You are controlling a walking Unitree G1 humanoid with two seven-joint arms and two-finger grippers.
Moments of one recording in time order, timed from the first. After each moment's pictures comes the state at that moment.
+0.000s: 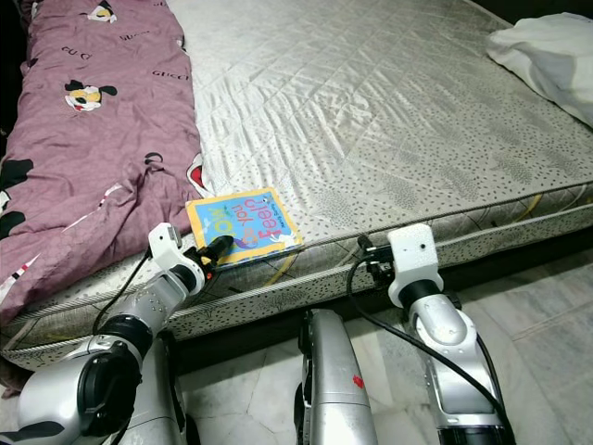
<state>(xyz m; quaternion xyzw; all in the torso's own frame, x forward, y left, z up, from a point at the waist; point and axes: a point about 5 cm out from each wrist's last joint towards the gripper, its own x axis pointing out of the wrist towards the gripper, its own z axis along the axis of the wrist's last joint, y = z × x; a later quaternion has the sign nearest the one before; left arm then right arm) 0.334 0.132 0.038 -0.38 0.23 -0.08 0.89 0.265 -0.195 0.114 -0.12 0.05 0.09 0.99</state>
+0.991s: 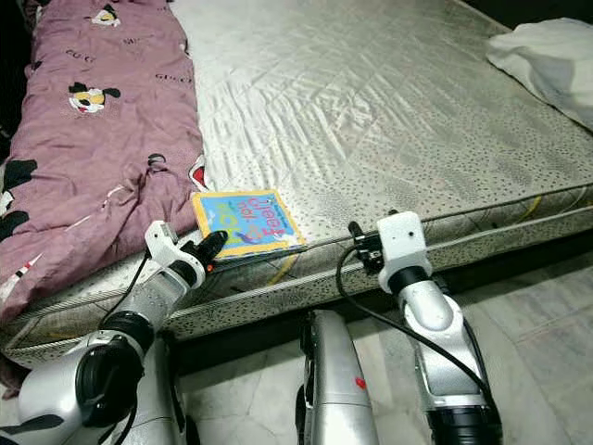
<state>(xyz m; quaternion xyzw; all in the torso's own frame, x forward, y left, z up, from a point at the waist) 0.339 0.131 0.044 -0.43 0.20 -0.08 0.88 0.281 -0.183 0.120 -0.12 0.02 0.10 0.99</state>
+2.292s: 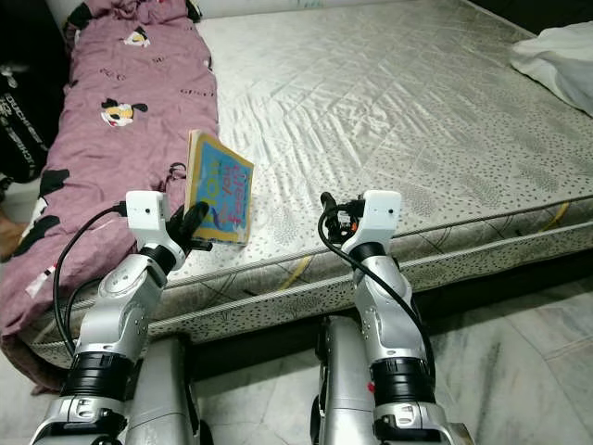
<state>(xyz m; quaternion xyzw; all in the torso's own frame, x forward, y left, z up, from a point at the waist) 0.321 0.140 0.109 -0.10 0.04 -0.13 0.99 0.320 -0.138 0.118 0.09 0.00 0.08 0.99</state>
